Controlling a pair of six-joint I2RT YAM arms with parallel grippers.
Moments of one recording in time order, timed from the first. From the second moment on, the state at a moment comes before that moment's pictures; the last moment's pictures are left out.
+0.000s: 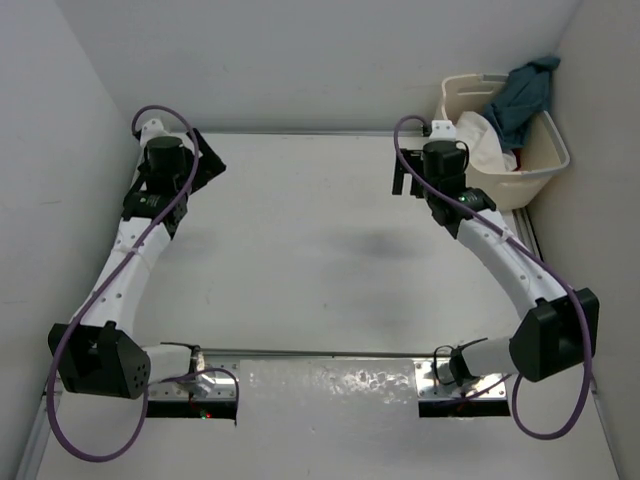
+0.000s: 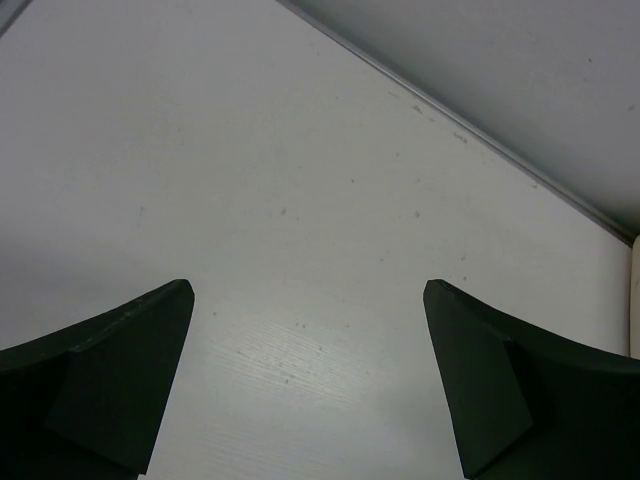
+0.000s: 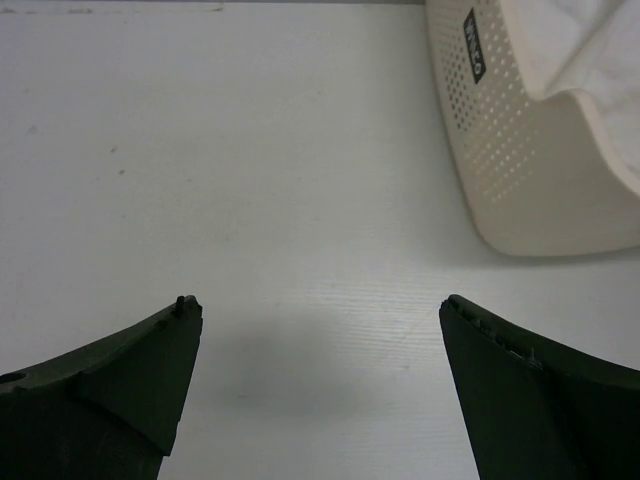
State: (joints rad) left arm -0.07 1.23 1.16 -0.38 -0.23 -0.57; right arm 0.32 1.37 1.12 -0.27 0.32 0.16
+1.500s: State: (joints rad) left arm -0.07 1.47 1.31 -0.42 -0.23 -0.51; right arm -0.17 2.40 2.14 -0.43 0.39 0.23
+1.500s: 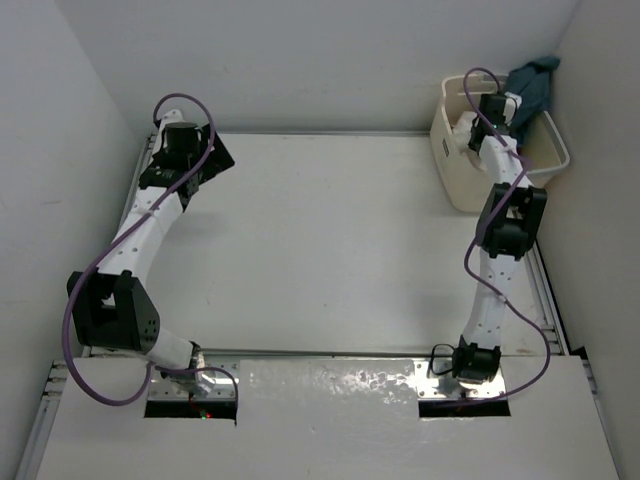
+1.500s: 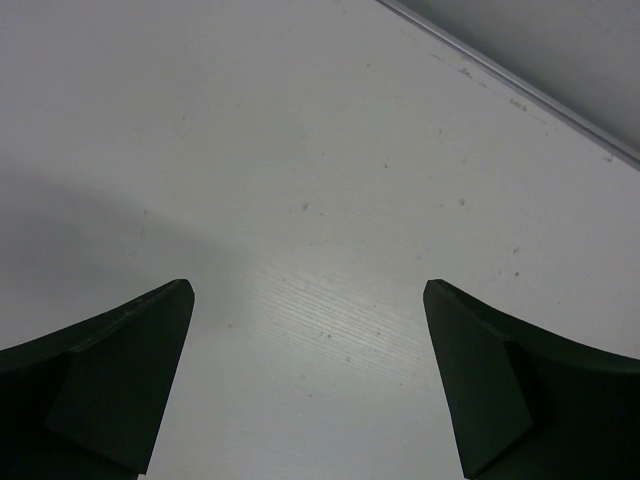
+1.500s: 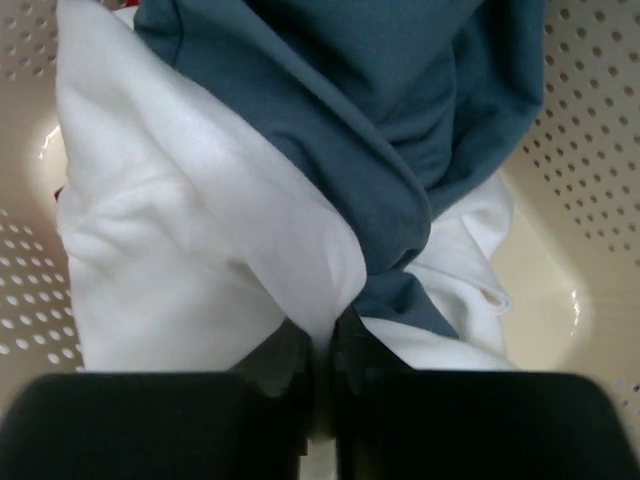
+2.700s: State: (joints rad) left arm -0.07 1.47 1.32 -0.29 -0.11 -0.51; right arm 0.22 1.84 2.28 -0.28 0.14 -0.12
